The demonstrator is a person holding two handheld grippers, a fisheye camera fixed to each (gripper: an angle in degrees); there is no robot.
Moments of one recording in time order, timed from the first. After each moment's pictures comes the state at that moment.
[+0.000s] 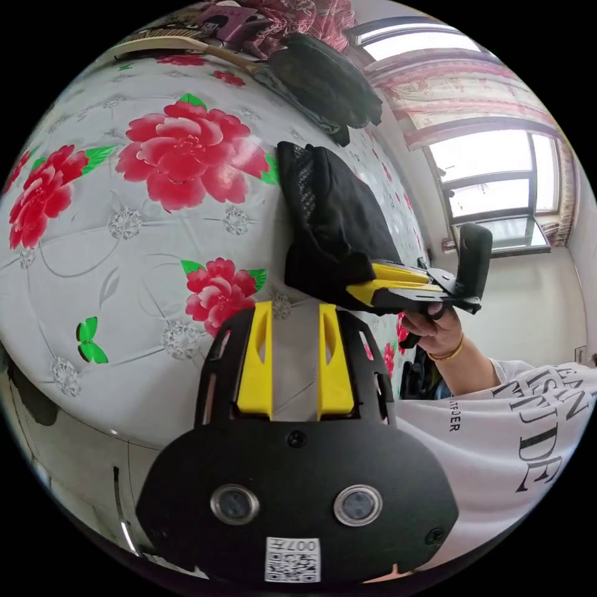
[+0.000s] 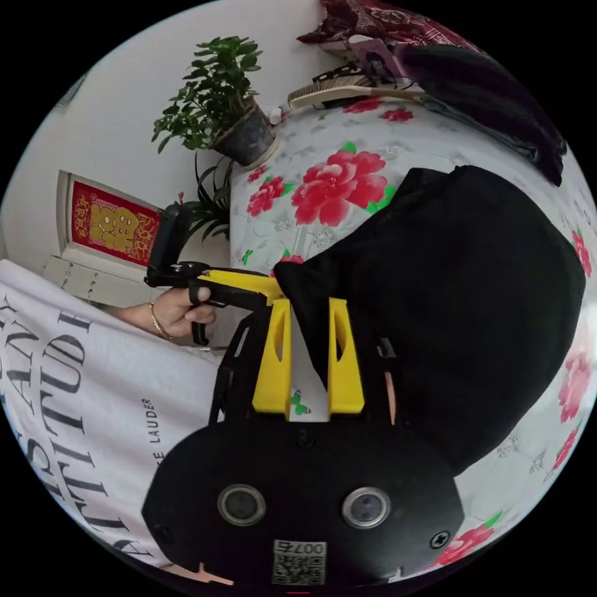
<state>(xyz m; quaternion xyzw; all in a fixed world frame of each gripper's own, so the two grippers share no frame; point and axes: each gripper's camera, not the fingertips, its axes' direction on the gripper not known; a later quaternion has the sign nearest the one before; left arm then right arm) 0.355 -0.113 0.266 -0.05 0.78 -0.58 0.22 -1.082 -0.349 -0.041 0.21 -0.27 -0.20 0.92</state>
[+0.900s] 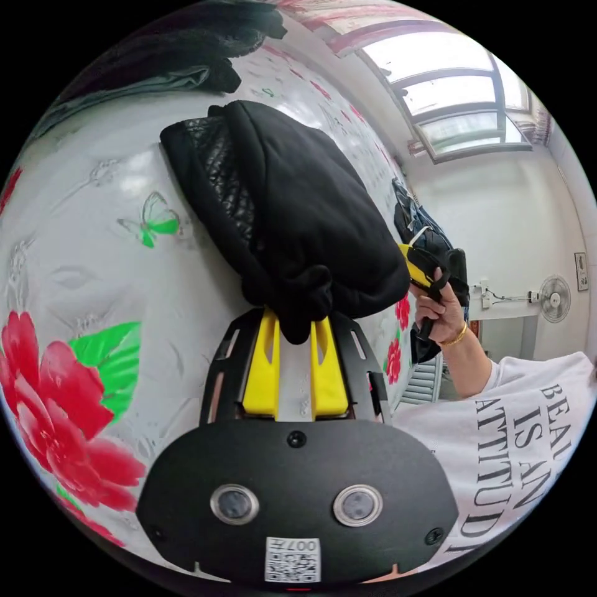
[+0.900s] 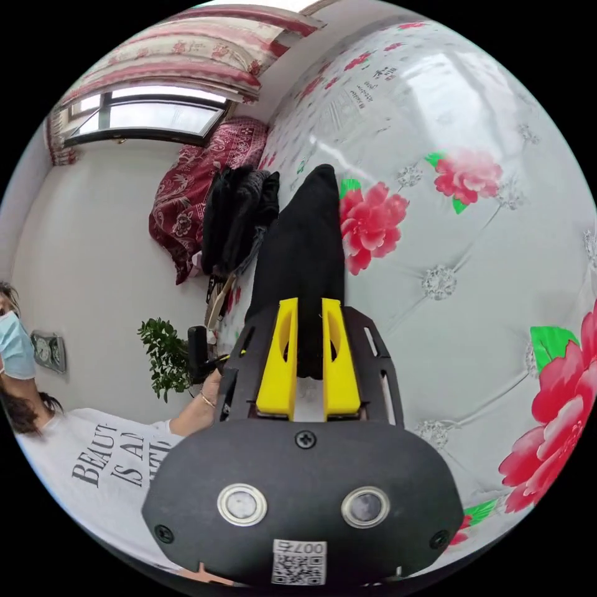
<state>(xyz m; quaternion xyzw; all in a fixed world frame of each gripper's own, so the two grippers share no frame) 0.325 -0.348 0.357 0.08 0.87 -0.39 0.30 -0.789 -0.249 0.015 0.39 -0.44 0.29 0.75</state>
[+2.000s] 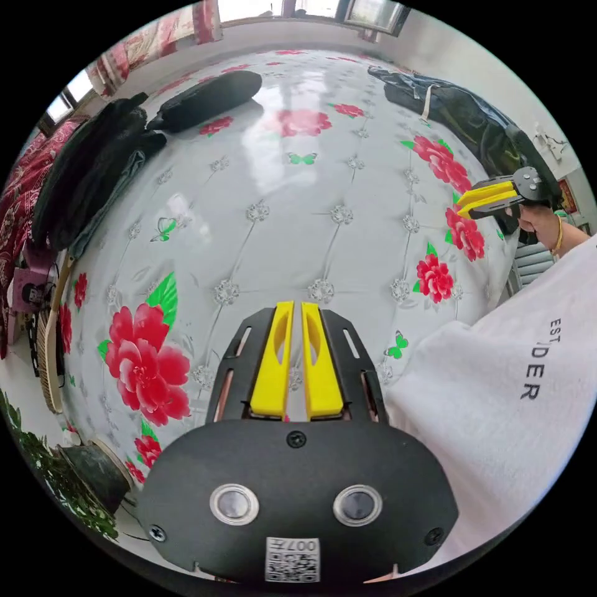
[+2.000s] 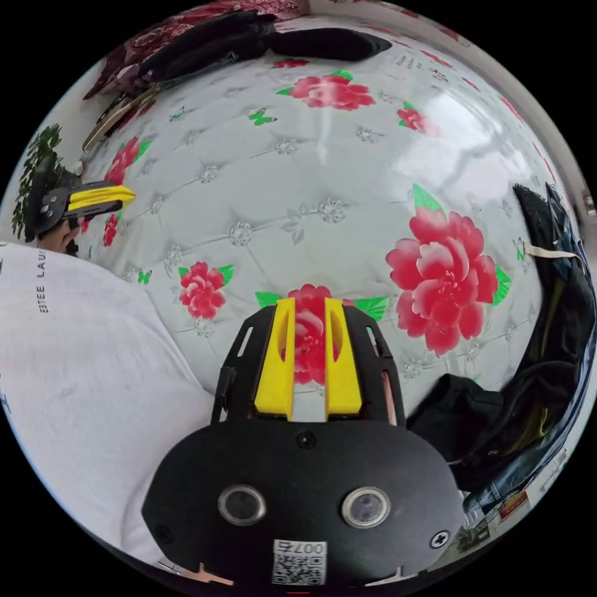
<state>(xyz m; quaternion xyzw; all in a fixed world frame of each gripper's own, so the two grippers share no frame) 0.283 -0.436 0.093 0.11 0.73 -0.25 0.62 -0.952 -0.156 -0.036 0.13 -0.09 0.18 0.97</state>
